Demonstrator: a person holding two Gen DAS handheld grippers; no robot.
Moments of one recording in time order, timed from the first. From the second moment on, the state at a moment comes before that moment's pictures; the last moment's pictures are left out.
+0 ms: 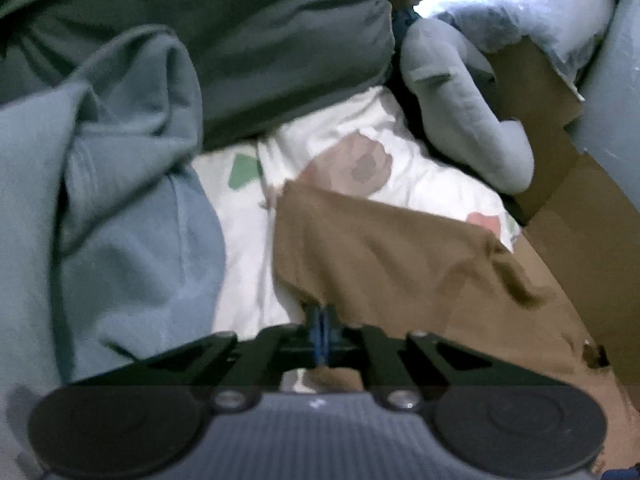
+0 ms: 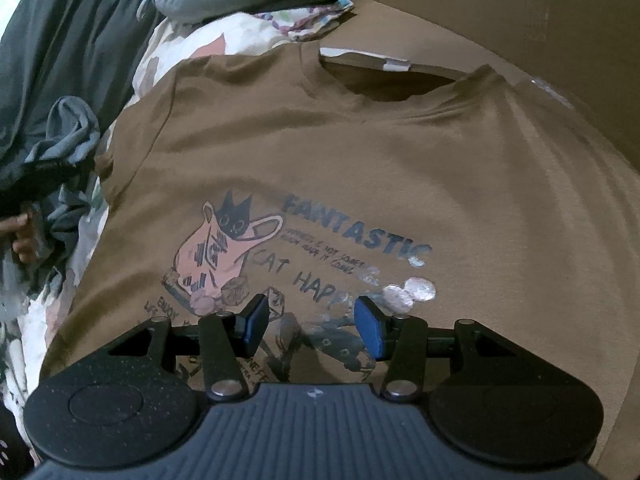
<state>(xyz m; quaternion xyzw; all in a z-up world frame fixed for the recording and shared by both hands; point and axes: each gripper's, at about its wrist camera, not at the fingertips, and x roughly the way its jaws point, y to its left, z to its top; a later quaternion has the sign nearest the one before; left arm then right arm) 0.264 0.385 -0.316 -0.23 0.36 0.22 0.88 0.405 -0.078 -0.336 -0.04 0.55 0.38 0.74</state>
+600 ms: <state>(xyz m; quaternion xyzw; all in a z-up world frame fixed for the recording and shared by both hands) 0.278 0.387 -0.326 -0.07 0.43 0.25 0.87 0.407 -0.085 -0.362 -0.09 0.56 0.36 0.74</state>
